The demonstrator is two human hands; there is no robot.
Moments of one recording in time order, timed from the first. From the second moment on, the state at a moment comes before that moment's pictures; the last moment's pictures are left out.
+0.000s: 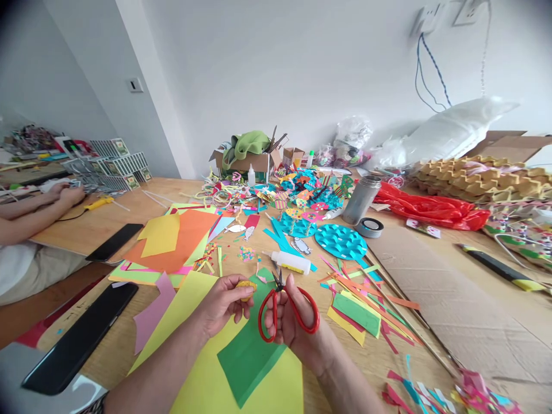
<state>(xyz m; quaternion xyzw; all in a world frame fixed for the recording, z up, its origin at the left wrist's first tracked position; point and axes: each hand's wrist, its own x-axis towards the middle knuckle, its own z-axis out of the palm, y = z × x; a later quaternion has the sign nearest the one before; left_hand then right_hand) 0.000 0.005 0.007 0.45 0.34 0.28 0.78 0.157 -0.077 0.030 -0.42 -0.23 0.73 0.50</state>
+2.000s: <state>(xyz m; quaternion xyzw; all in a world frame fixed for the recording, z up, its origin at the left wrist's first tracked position) 0.001 0.005 0.005 0.44 0.34 0.25 0.79 0.152 -0.082 0.021 -0.57 -0.50 0.56 0.33</state>
